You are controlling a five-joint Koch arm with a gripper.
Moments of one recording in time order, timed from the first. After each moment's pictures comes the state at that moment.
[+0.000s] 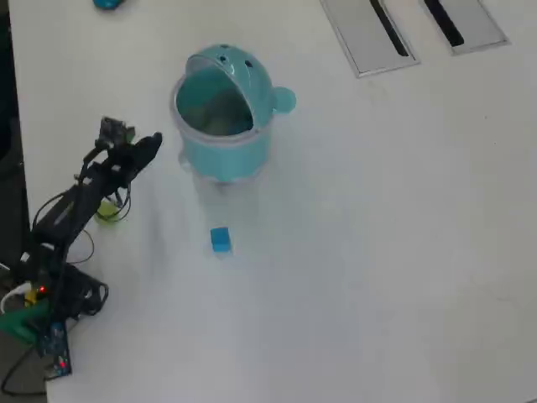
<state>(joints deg) -46.8 107.0 113.7 13.4 -99.3</state>
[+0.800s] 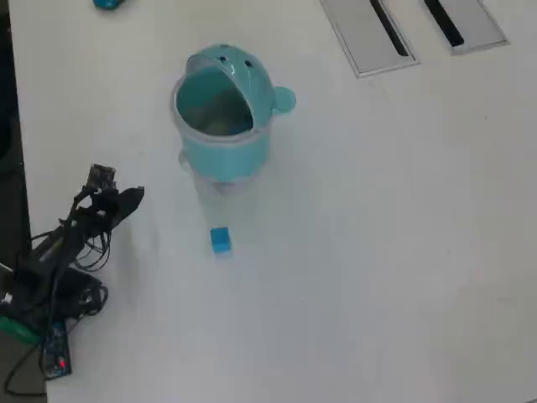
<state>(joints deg) -49.7 125.8 144.3 15.2 -99.3</state>
